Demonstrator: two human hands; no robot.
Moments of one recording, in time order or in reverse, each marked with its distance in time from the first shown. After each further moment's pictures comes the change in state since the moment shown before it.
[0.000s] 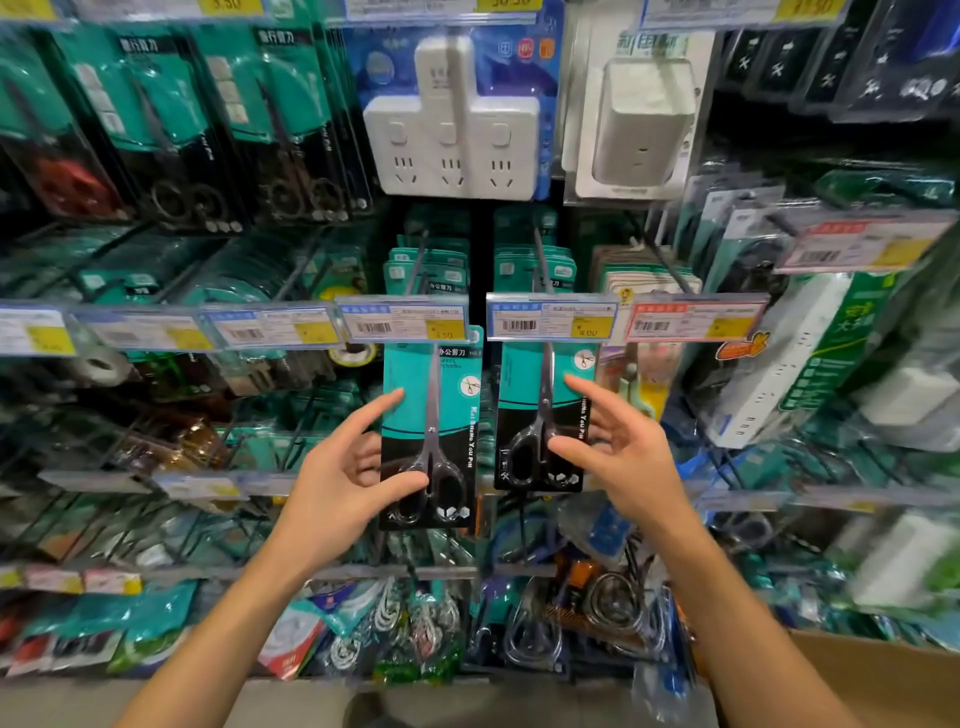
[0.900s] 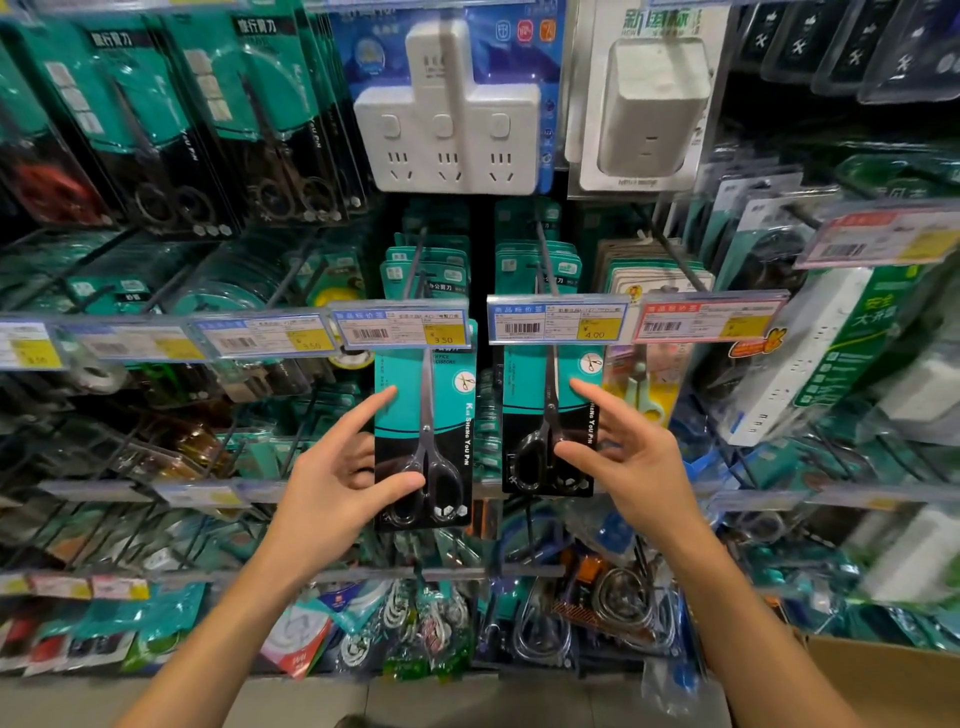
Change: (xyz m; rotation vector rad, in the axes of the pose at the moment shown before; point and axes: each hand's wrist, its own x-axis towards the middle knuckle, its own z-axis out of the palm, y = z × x) left_hand 0.002 0.013 -0.004 0.045 0.026 -0.021; right_hand -0.002 0.005 0.002 -0.006 0.033 0.016
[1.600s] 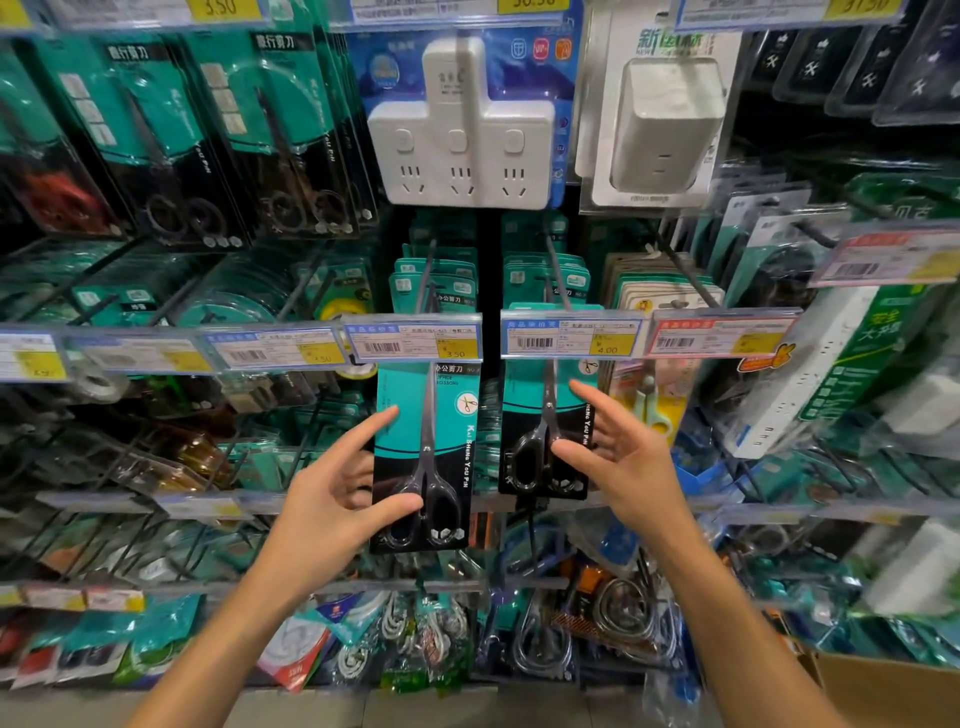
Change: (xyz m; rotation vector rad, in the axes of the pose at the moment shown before) left_hand 0.000 -0.009 -0.011 0.047 -0.018 -0.002; right_hand 0.016 0.005 0.009 -0.058 -0.002 0.023
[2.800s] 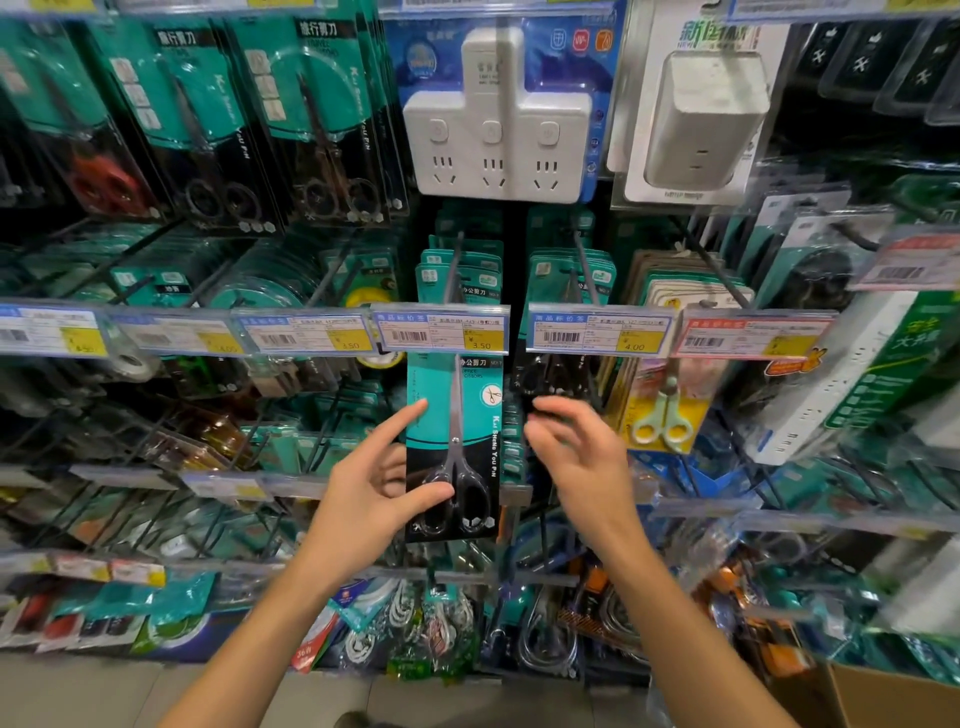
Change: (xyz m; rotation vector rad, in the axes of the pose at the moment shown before) left_hand 0.001 -0.012 0.015 -0.119 0.000 -0.038; right_hand -0.001 -0.010 0.054 0.096 0.072 0.093
